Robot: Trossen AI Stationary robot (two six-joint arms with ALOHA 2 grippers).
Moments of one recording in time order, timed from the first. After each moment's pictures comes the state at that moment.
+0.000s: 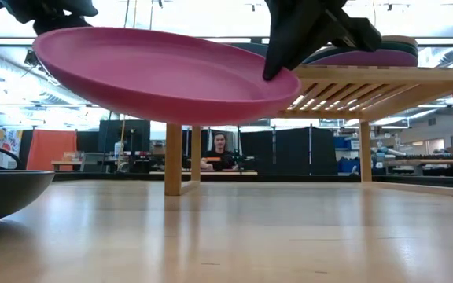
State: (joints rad) left arm -0.50 0.93 0.57 -0.10 -0.33 -0.72; right arm 0.47 1.93 1.59 -0.90 0.48 1.37
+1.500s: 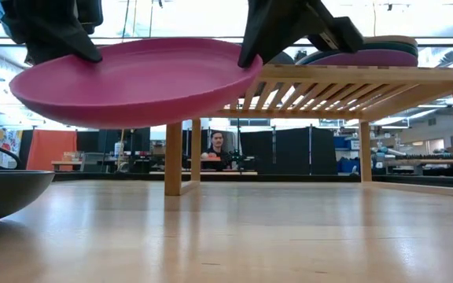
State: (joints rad) left arm -0.51 1.04 0.57 -0.13 -0.35 -0.91; right arm 0.42 1.92 1.59 -0.77 0.40 1.33
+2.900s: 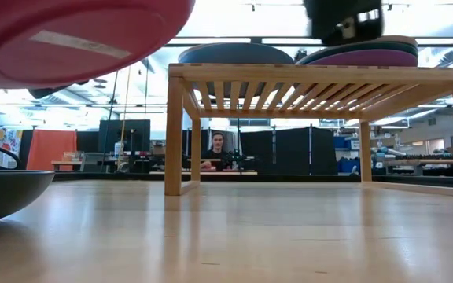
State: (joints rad) left arm -0.51 1.03 0.57 -0.23 -0.34 -0.92; right arm 0.44 1.90 1.59 -0.75 -0.15 1.07
